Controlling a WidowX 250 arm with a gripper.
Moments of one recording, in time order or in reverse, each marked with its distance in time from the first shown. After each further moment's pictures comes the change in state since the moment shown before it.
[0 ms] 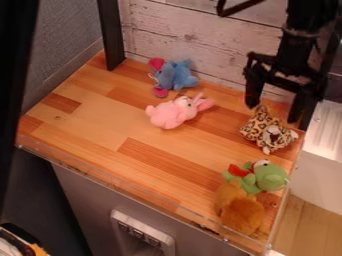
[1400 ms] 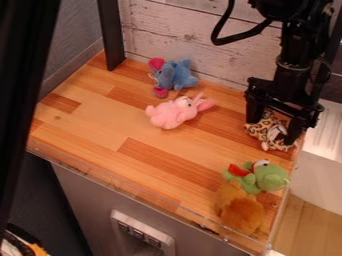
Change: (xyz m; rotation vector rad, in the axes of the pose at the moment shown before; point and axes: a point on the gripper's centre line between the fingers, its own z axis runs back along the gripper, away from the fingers) arm 0.007 -0.002 -0.042 -0.002 -0.063 -0.124
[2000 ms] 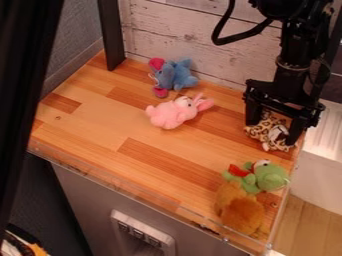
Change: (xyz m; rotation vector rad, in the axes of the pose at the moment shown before) arm 0.003 0.001 0.000 -0.009 0.007 0.109
